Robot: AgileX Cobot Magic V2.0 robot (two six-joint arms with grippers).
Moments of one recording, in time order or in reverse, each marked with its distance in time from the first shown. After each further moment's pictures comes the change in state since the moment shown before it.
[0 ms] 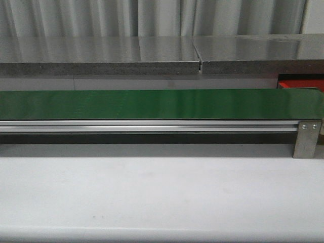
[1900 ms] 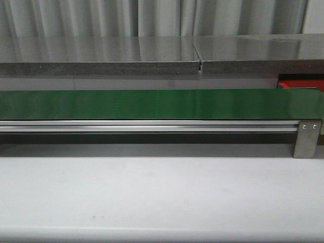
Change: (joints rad) left arm -0.002 0.519 -0.649 -0.124 0.729 0.000; right arm 0.000 0.000 0.000 0.000 0.000 0.000
